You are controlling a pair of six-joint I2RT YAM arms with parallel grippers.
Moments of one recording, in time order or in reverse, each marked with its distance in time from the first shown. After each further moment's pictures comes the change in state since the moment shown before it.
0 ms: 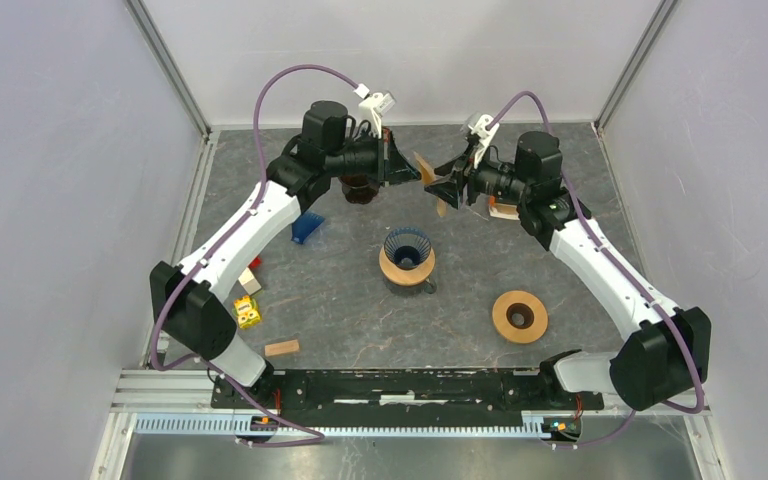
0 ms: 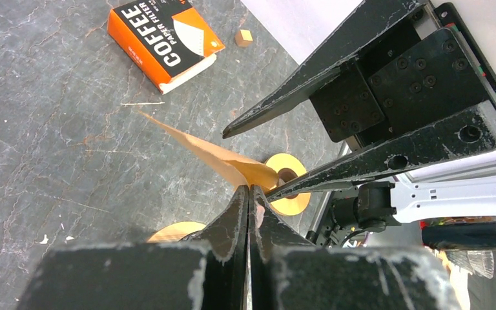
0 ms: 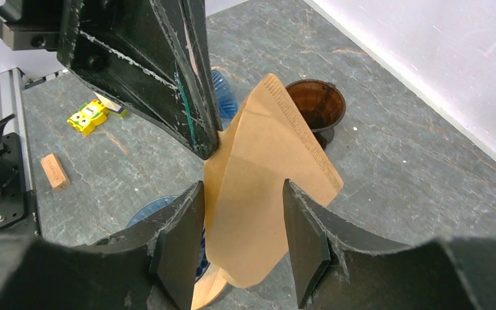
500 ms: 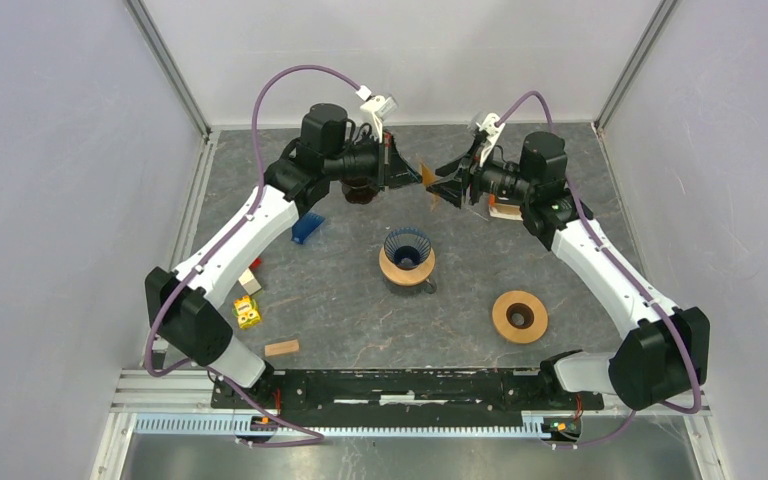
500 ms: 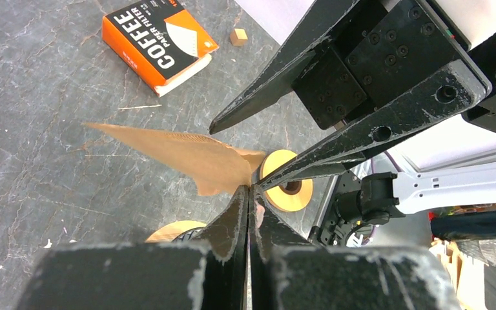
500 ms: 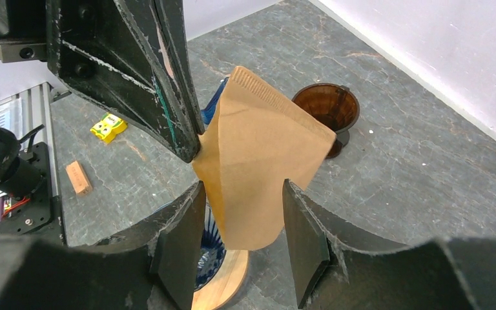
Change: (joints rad) left arm -0.017 -0.030 -0.016 0.001 -0.002 0.039; right arm -0.034 0.000 -0.024 0.064 -0.071 0.079
